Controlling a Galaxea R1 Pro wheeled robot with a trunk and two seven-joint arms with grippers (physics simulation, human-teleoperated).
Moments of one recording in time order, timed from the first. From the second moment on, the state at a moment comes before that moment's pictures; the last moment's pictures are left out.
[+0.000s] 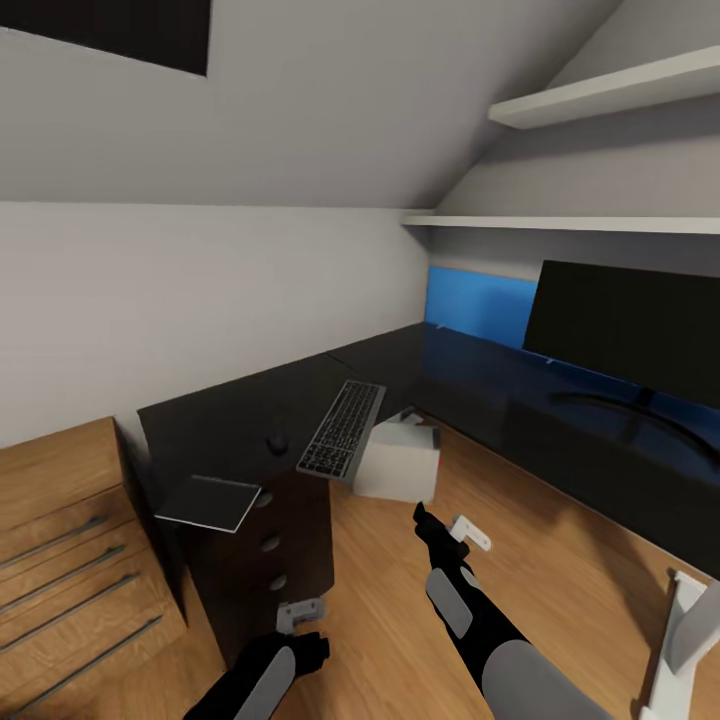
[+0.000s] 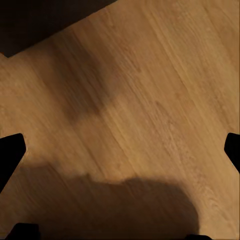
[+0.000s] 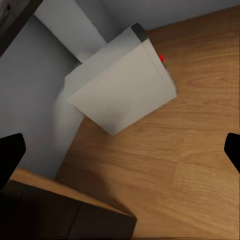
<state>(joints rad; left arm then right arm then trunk) -0.33 -0.07 -0.43 -0.90 0.71 0.52 0.52 -0.63 0.17 0.06 -0.49 -0.63 -0.29 -0.18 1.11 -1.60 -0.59</state>
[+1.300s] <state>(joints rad) -0.33 -0.07 -0.46 -0.88 0.71 0.49 0.52 -0.63 0.17 0.06 -0.49 -0.63 -0.29 -0.18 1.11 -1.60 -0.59</state>
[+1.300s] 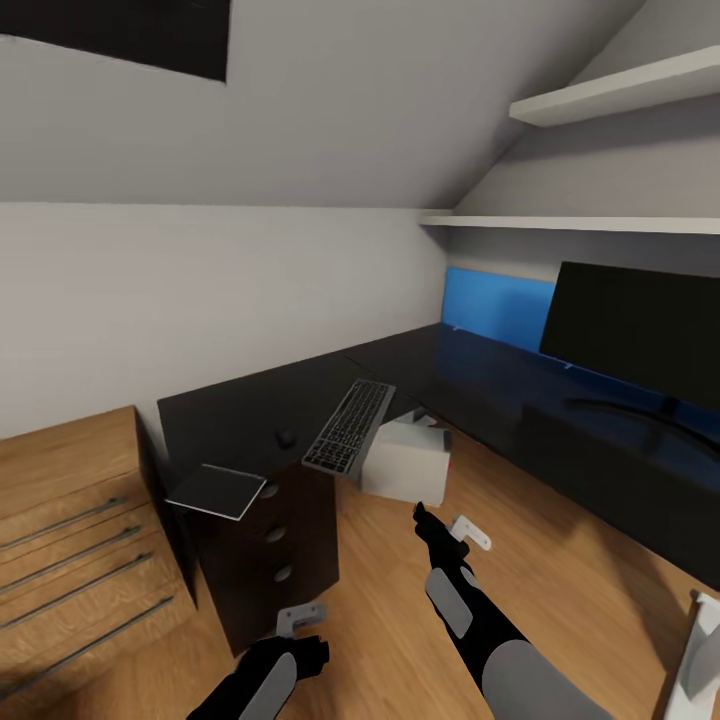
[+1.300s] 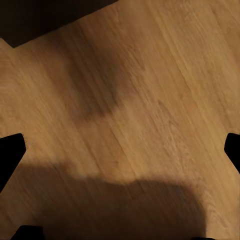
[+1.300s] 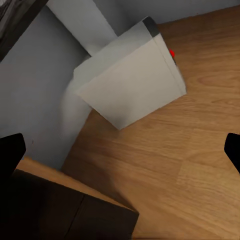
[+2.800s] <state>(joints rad) -0.33 -0.04 -0.24 -0.90 0.72 0.32 0.53 -0.63 0.14 0.01 -0.78 -1.11 0.41 0.03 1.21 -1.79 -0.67</state>
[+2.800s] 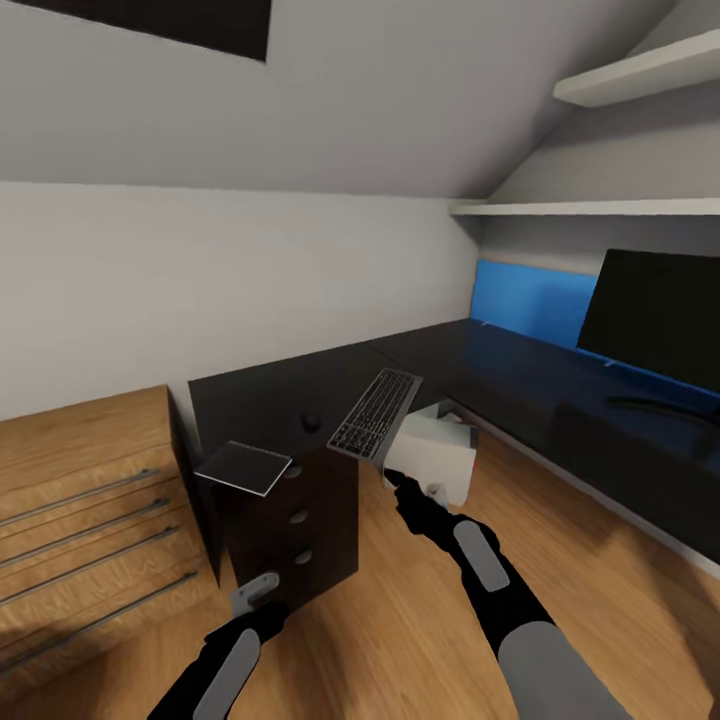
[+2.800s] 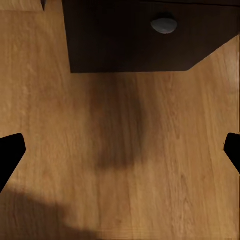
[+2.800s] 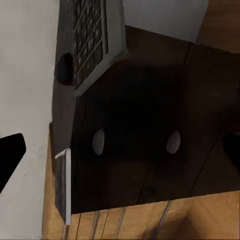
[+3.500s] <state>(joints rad) -0.33 -0.04 -0.24 -0.93 0.72 0.31 0.53 -0.63 0.17 0.17 -0.75 -1.04 0.10 0.08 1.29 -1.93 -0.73</state>
